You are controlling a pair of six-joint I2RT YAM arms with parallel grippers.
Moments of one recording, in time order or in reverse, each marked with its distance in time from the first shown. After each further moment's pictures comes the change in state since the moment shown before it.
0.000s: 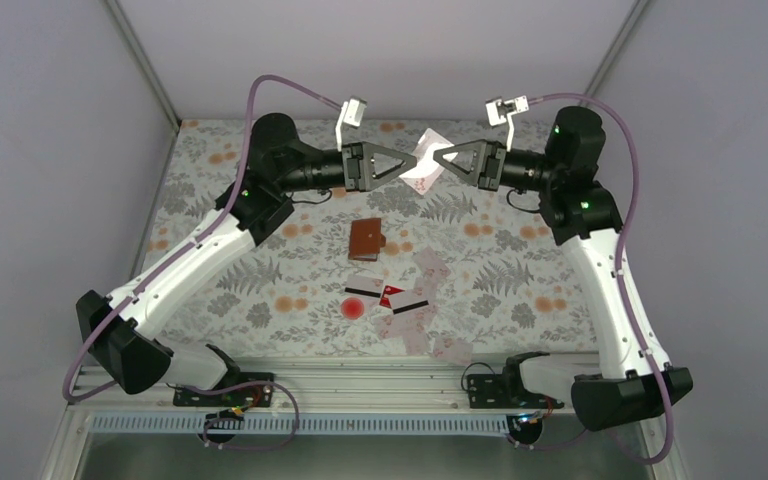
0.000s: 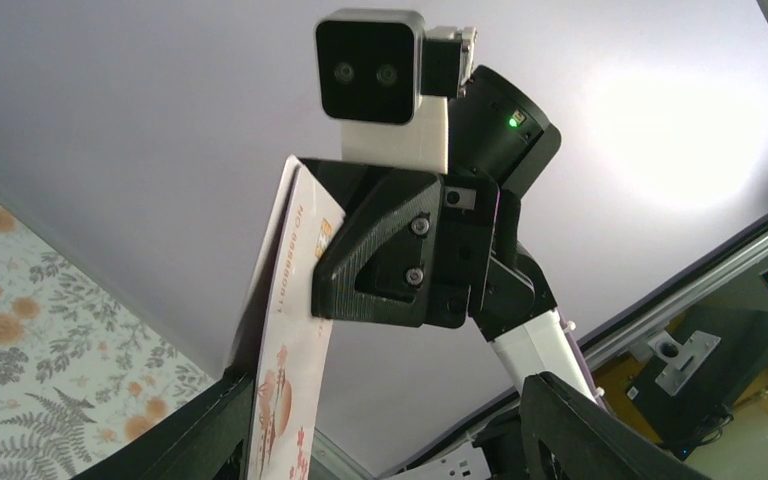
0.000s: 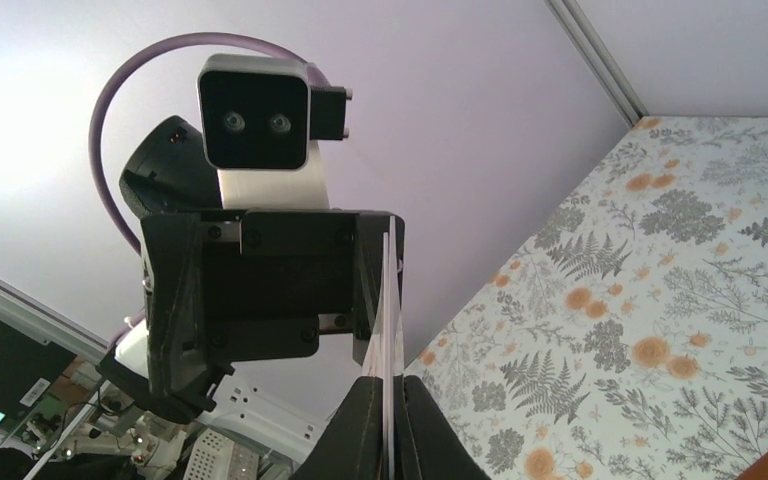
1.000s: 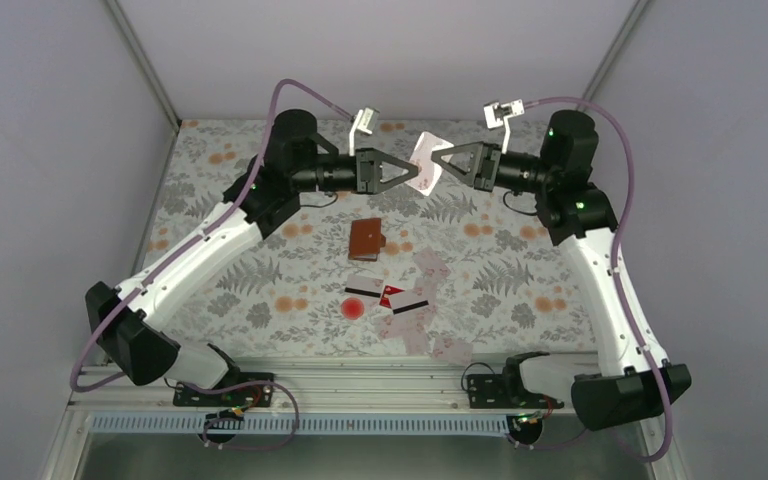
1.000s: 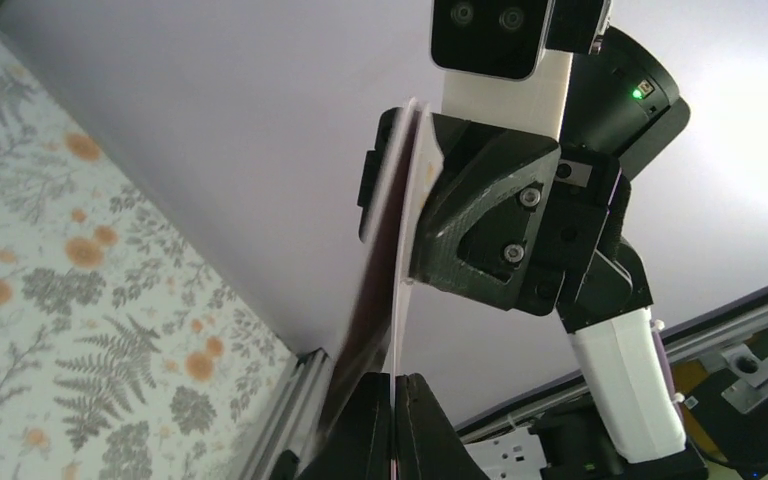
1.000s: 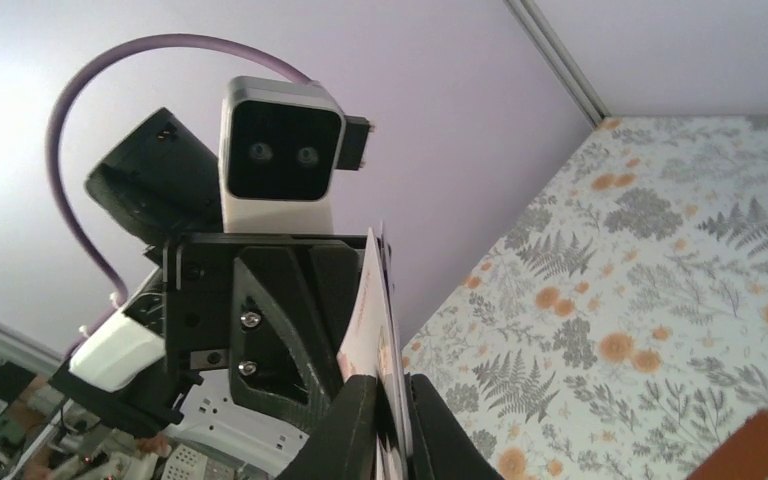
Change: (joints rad) left arm -0.009 0.048 0.060 -0.210 -0.041 0.088; right arm 0.003 0.017 0.006 -0.008 0.039 -0.029
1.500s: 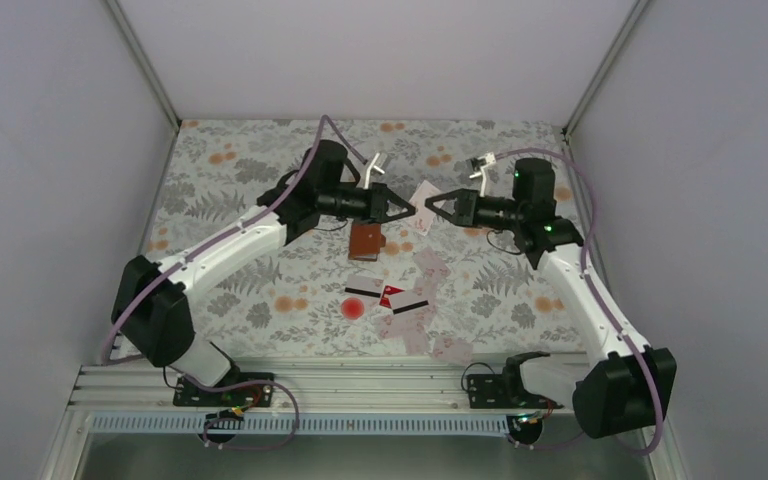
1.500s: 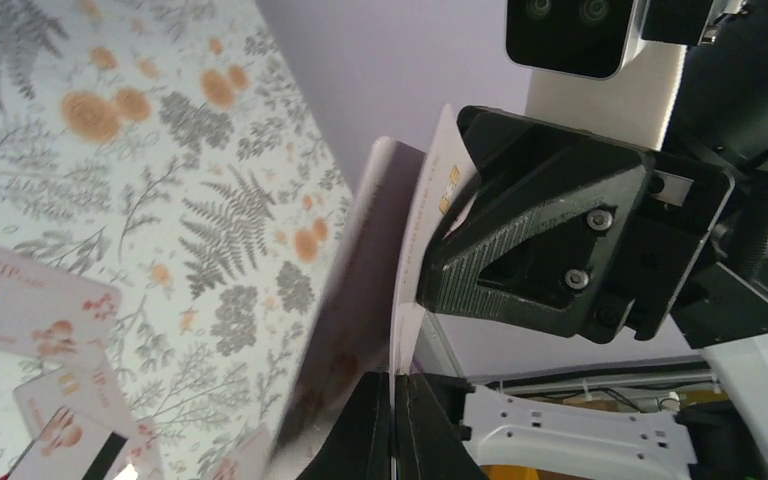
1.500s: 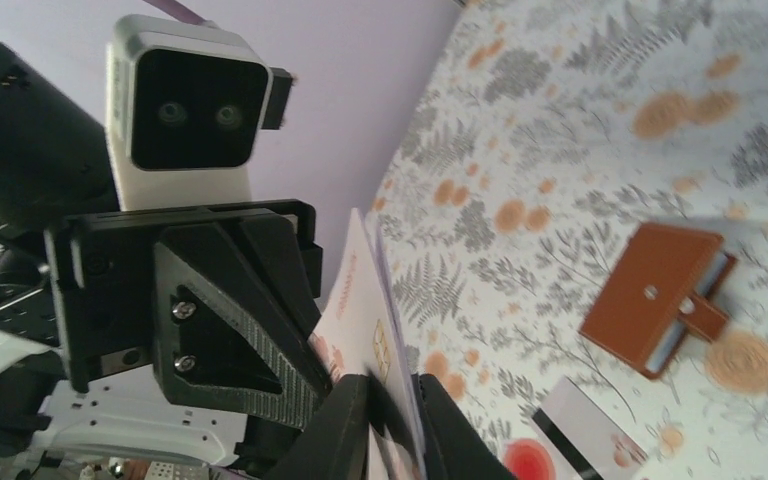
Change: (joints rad) left arm 0.001 0.095 -0.175 -0.061 -0.003 0.046; right arm -0.002 -0.060 -0.424 0.075 0.116 -0.027
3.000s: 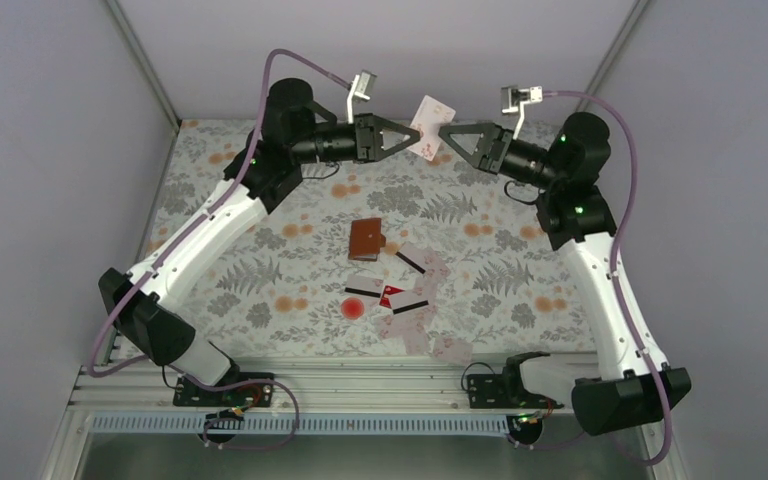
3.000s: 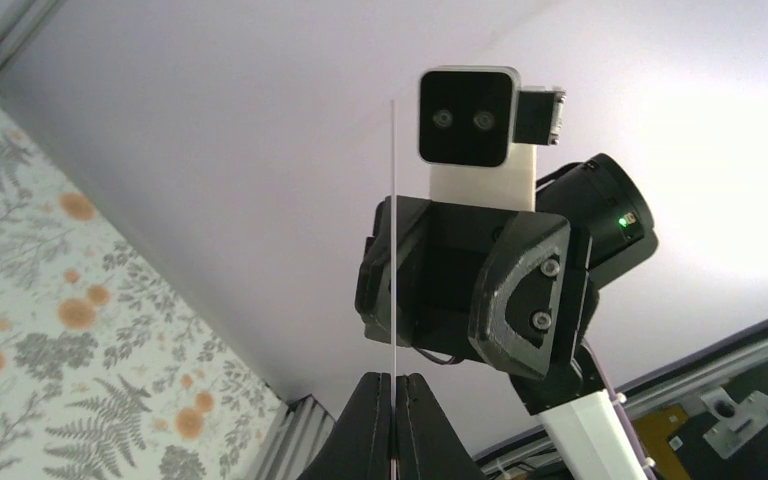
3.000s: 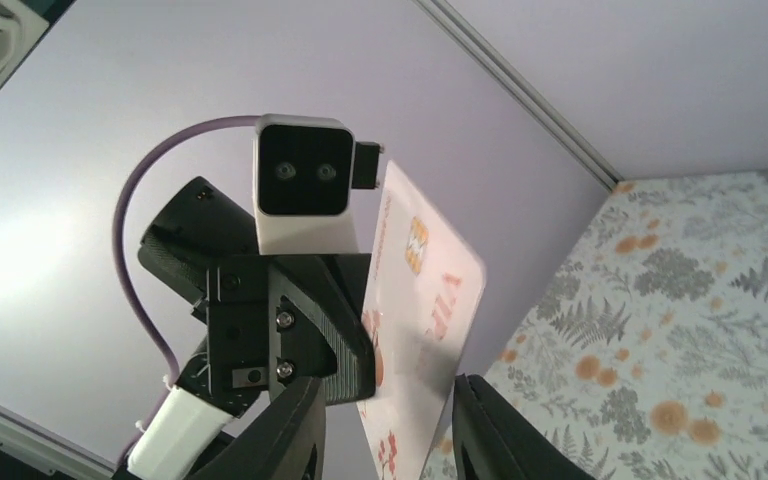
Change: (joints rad) left arm 0.057 0.021 0.370 0.014 0.028 -0.083; right arm -0.015 0.014 0.314 0.209 -0.004 0.341
